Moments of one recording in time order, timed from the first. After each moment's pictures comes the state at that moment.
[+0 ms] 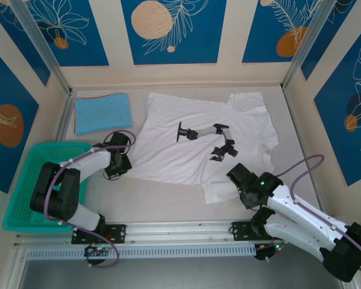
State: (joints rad) left arm -0.30 1.50 0.76 -0.63 -0.09 -0.70; right arm 0.72 0.79 0.56 -1.17 0.32 1.95
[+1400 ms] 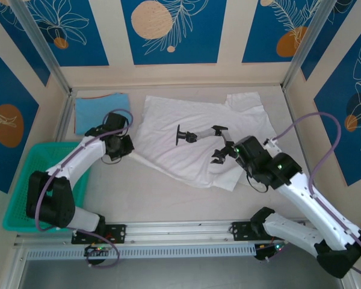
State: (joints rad) left arm -0.29 1.45 1.05 -0.77 0.00 -0.68; right arm 0.61 0.92 1.02 -1.20 0.46 1.31
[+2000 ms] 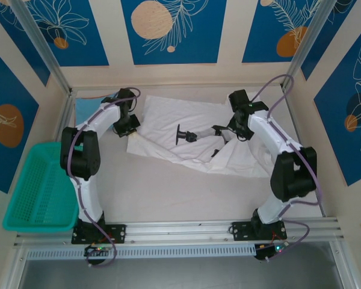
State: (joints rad) left arm -0.22 2.02 1.63 -0.94 0.01 -0.68; right arm 0.22 1.68 1.39 -0.98 0.25 0.84
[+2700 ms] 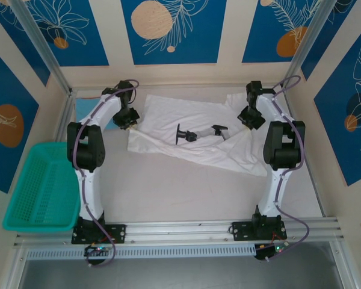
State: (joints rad) left arm -0.19 2.17 1.88 -1.07 0.00 -0.68; right arm 0.00 2.09 1.74 -1.04 0.08 0.78
